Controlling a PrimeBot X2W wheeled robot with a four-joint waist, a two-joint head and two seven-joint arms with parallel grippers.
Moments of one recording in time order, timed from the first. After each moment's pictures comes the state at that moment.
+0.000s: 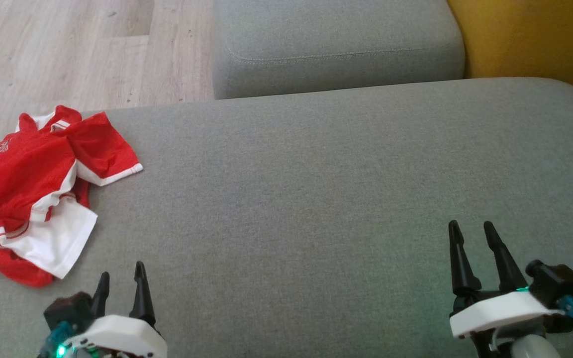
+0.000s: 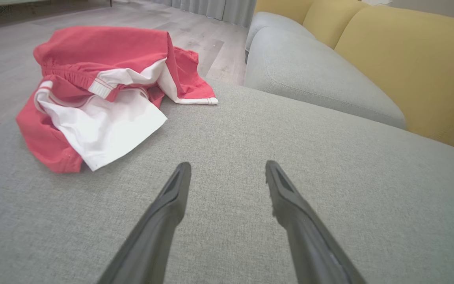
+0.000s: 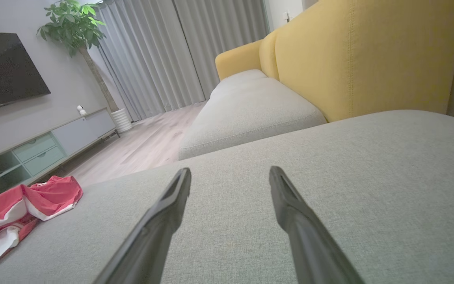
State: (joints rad) left arm 0.09 0.12 -0.16 0.26 -0.42 0.16 -0.18; right arm 0.04 -0.07 0.07 0.23 0.34 0.12 -0.18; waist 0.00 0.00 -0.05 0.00
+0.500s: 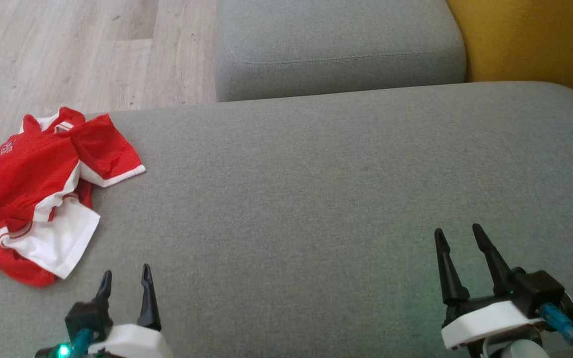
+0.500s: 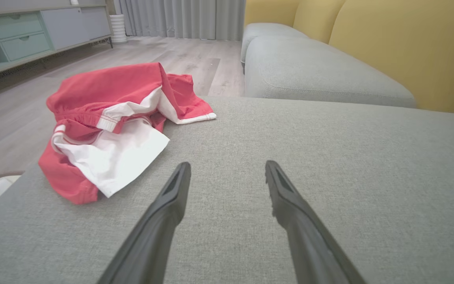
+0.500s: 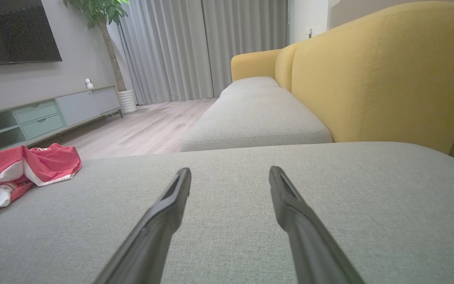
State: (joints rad) left arm 0.11 0.12 -0.18 0.25 -0.23 0.19 -0.23; right arm 0.05 -0.07 0.10 0.23 0.16 0.12 -0.23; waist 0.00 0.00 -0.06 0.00
